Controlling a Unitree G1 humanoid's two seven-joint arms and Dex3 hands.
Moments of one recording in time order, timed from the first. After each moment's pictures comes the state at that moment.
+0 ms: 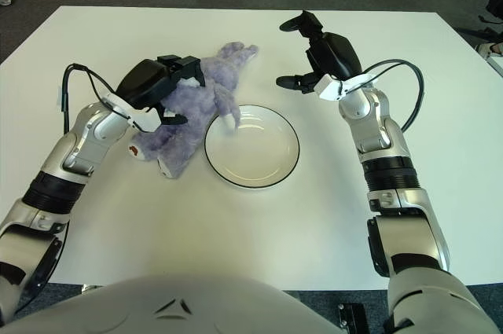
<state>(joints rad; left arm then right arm) -0.38 0.42 -0.24 0.00 0.61 -0.33 -0.13 -0.52 -0.52 0.07 0.30 -0.44 -0.39 0.05</state>
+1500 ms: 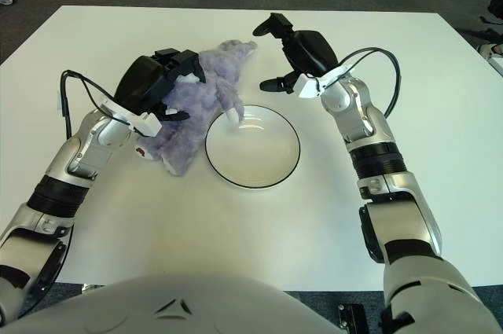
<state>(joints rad) -0.38 0.40 -0.24 0.01 0.69 -0.45 0.10 -0.64 -0.49 0.19 0.39 -0.49 -0.49 0.09</state>
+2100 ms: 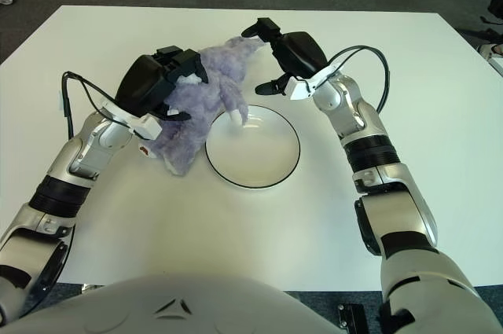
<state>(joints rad) -0.38 0.39 -0.24 0.01 0.68 -0.49 0.12 -0.69 -0.49 0.25 0.50 -0.57 -0.56 0.02</state>
